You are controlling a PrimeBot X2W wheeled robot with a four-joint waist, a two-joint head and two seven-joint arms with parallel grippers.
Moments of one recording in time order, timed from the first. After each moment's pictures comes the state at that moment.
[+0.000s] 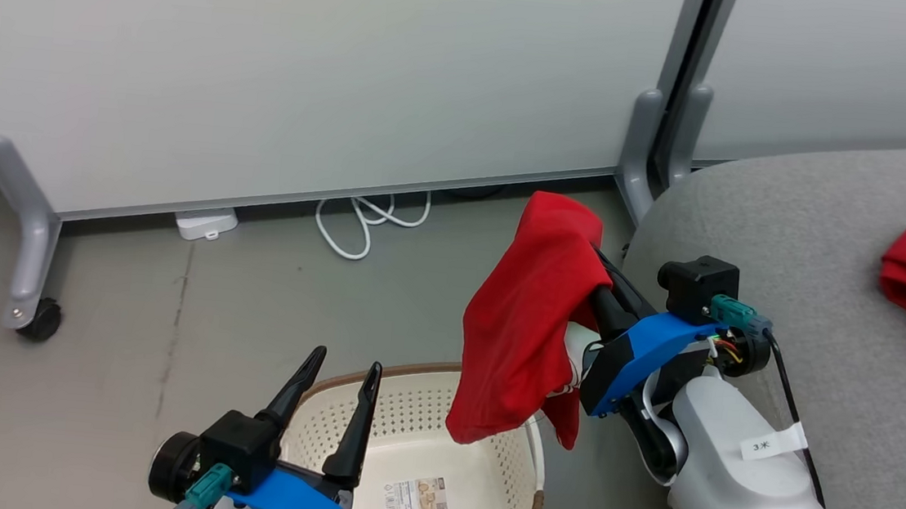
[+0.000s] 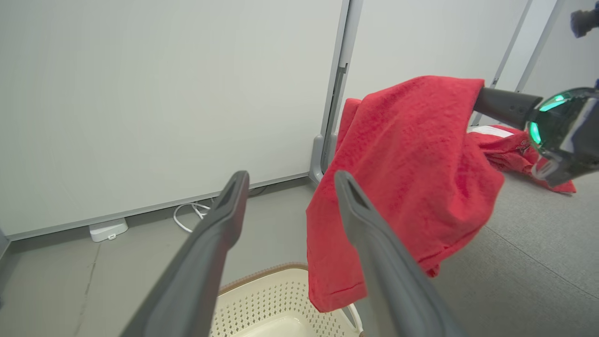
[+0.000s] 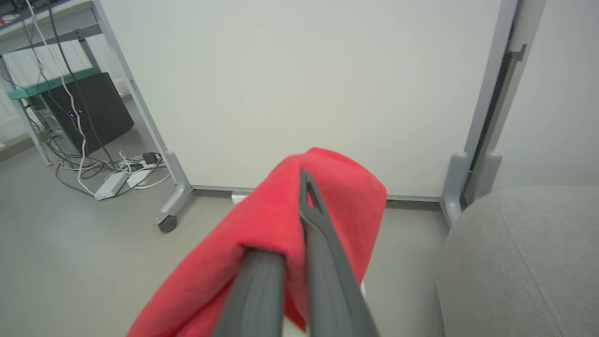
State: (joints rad) left arm -0.11 0.10 -0.37 0.33 -0.31 -0.13 -0.26; right arm -0.67 -0.05 0.42 0.88 0.41 0.13 -0.26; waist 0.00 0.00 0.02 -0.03
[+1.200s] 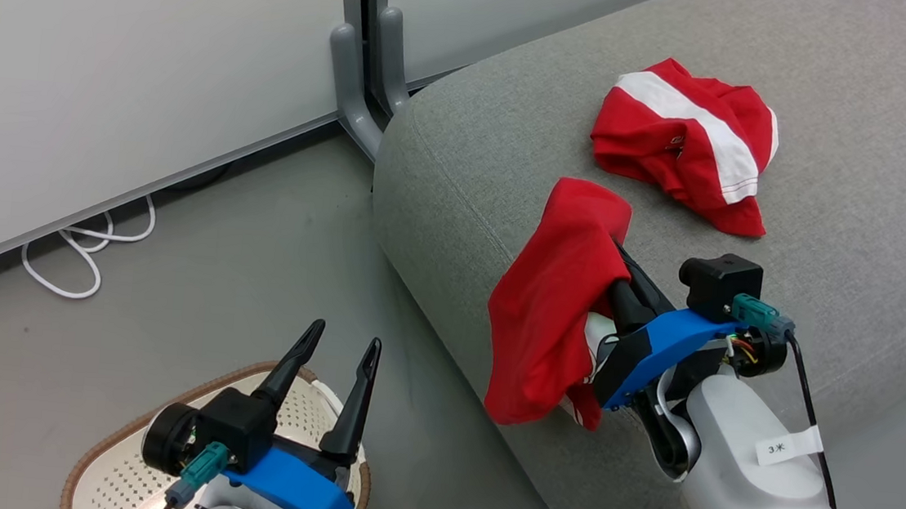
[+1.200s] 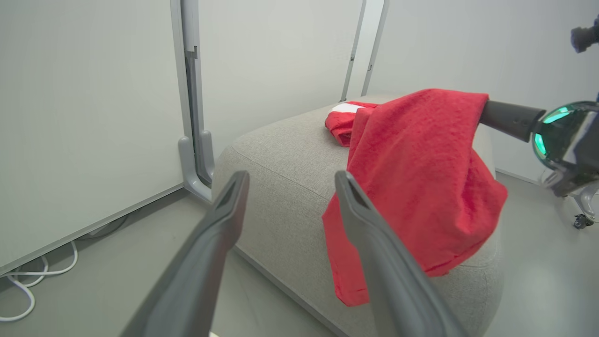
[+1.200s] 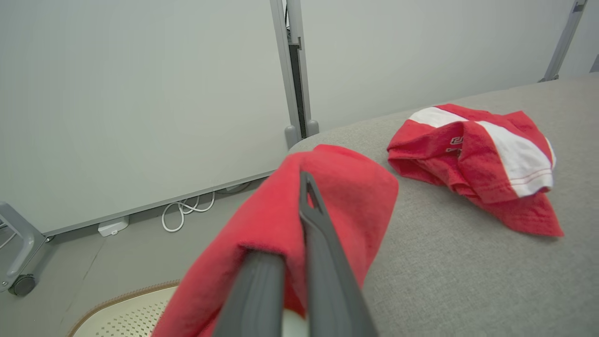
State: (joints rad) left arm -0.15 0.13 -0.38 0.31 -0.30 -0.13 -0.26; right arm -0.65 -0.05 0.35 0.85 0.38 0.13 -0.26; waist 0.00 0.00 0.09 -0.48
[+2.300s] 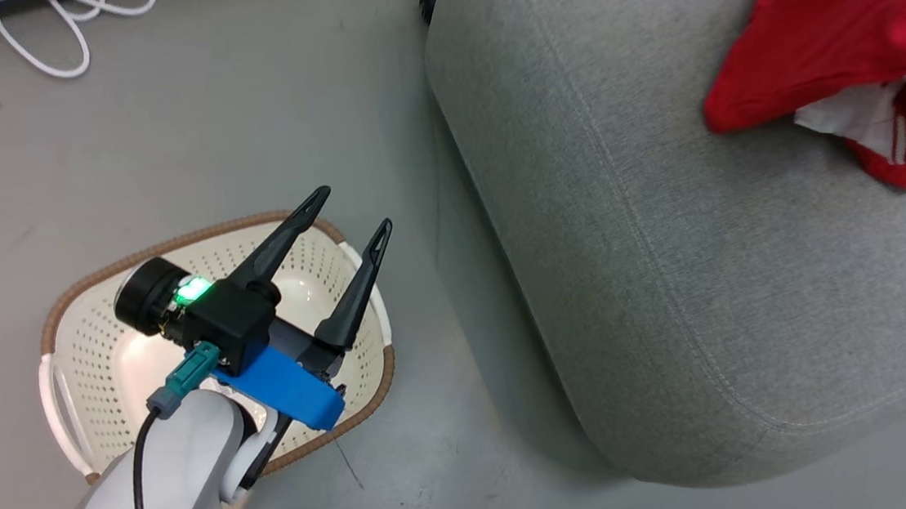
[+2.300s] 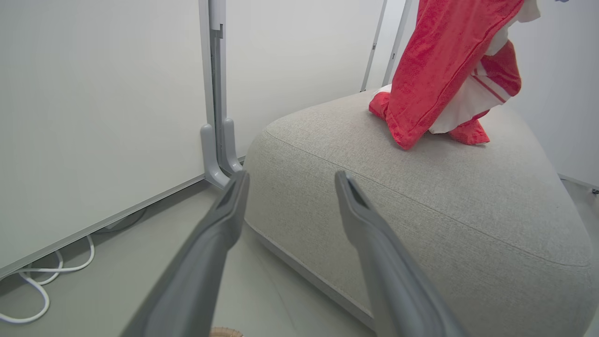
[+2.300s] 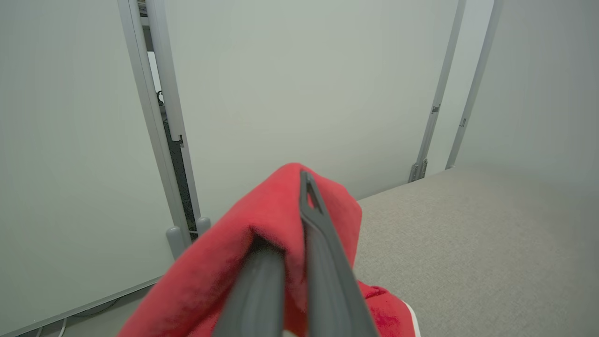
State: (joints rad) left arm -0.37 0.23 -0.45 0.24 -0.26 -0.13 -0.26; right arm -1.18 -0.31 -0.10 0.95 0.27 0.13 -0.20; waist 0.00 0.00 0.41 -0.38
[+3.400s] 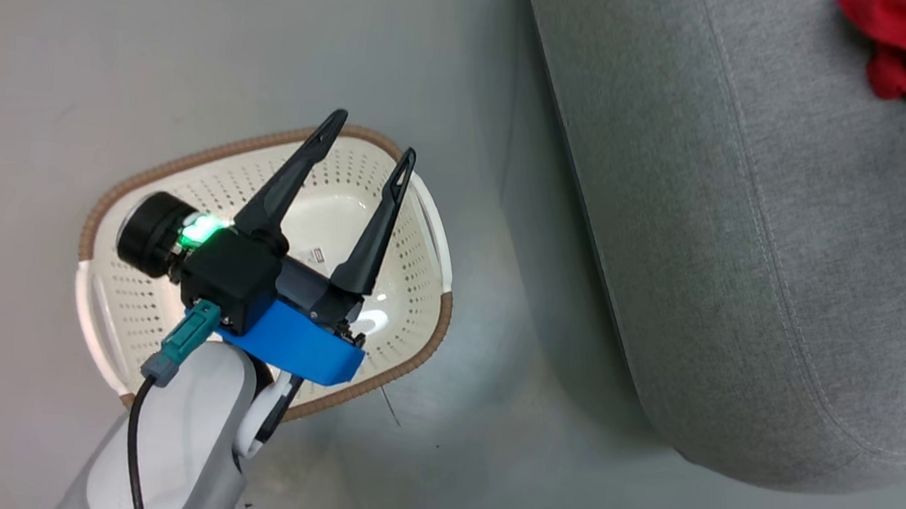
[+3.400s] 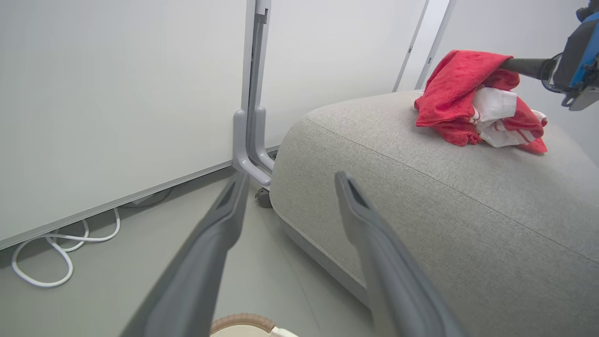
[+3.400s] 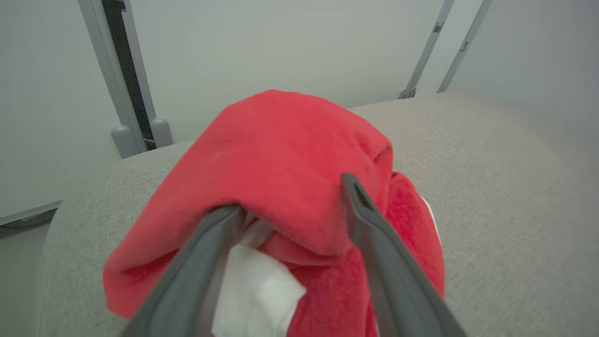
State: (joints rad) left arm -0.48 0.21 -0.45 0.17 -0.24 -0.13 -0.26; right arm -1.06 -0.35 -0.32 0.99 0.10 0.13 -0.26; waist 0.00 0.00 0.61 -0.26
